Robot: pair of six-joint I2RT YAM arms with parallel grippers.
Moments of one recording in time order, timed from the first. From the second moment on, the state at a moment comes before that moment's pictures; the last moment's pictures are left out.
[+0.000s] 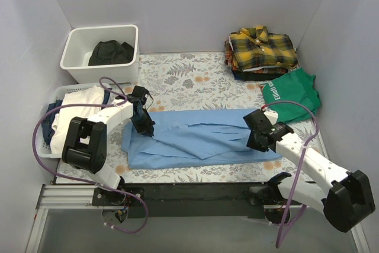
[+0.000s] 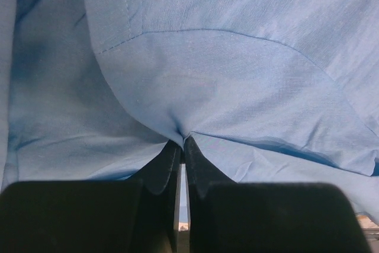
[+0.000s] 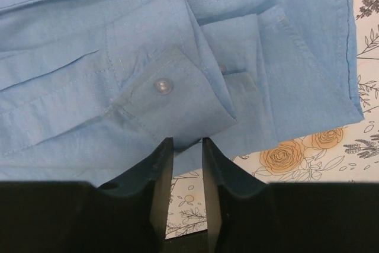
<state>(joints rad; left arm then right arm) -0.28 1.60 0.98 -0.74 0.05 -0.79 0.56 1.06 0.66 -0.83 0.34 0.81</state>
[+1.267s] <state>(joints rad) -0.28 1.63 0.98 -0.73 0.07 -0.77 0.37 1.44 0.83 -0.68 0.12 0.55</state>
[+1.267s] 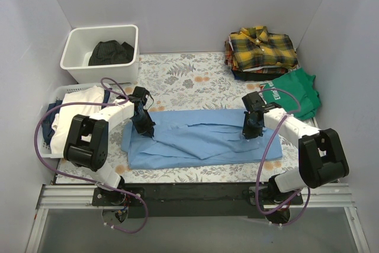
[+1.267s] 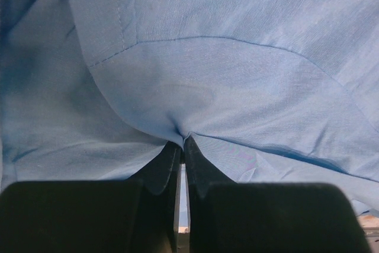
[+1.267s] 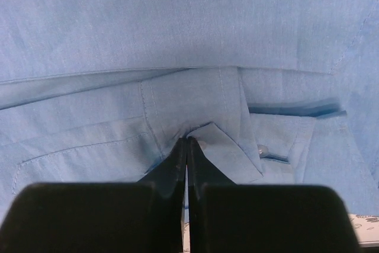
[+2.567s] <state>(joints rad) -0.28 1.65 0.98 -0.70 0.13 -0.76 0.37 1.09 0.77 -0.68 0.32 0.61</state>
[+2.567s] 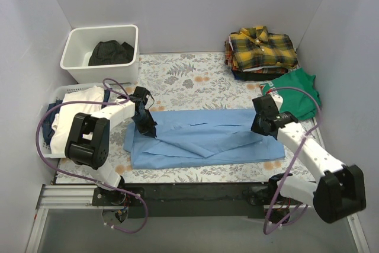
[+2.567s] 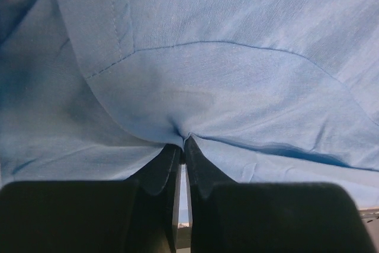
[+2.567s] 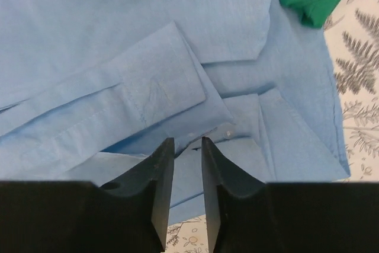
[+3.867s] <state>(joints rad) -0.28 1.53 1.08 -0.74 0.06 -0.71 0.38 1.54 0.92 -0.68 0.01 0.46</state>
